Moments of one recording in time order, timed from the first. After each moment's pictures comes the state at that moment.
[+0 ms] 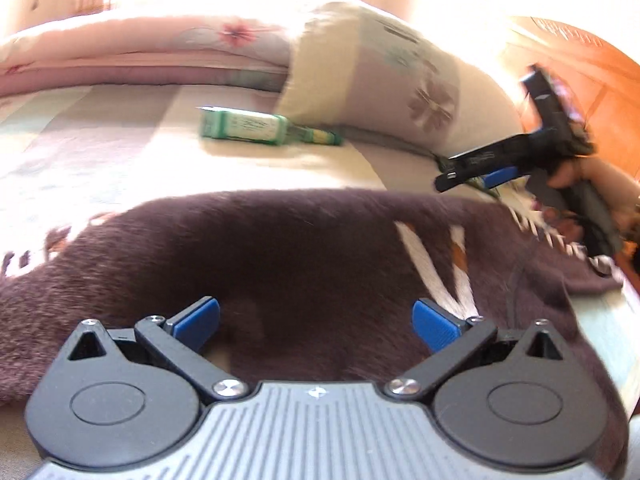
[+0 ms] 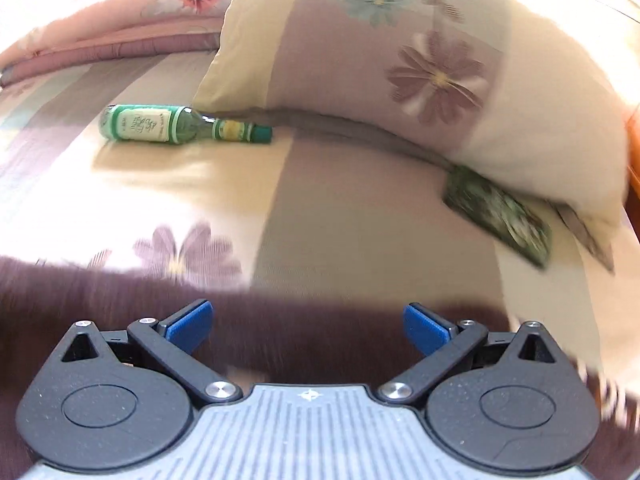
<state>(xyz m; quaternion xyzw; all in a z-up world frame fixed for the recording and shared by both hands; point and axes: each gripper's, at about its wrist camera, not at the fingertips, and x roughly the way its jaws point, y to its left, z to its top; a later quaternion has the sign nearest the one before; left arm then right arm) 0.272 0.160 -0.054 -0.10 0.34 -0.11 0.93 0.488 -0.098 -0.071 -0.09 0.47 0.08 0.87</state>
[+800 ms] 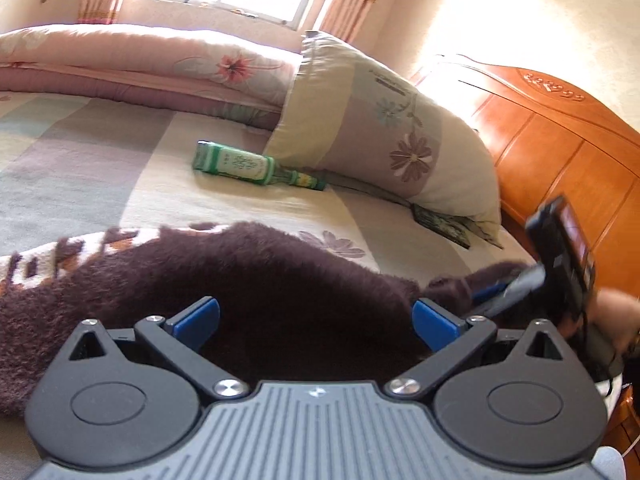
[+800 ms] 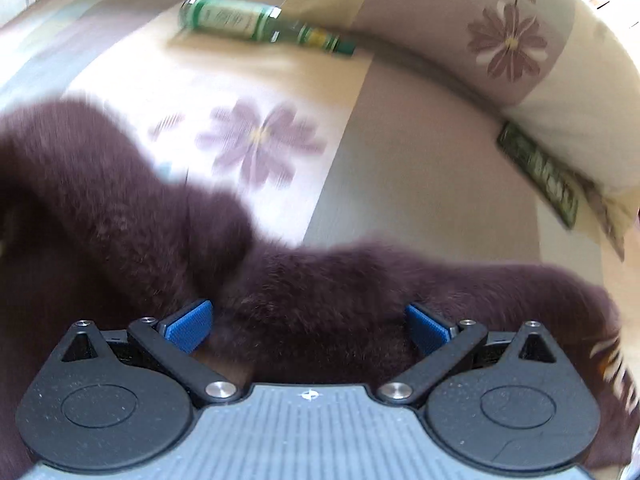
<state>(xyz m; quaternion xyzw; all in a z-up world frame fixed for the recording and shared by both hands) 0.259 0.169 -0.040 -0.14 0.29 -0.15 0.93 0.367 -0.073 -0.103 -0.17 0.52 0.13 0.82</state>
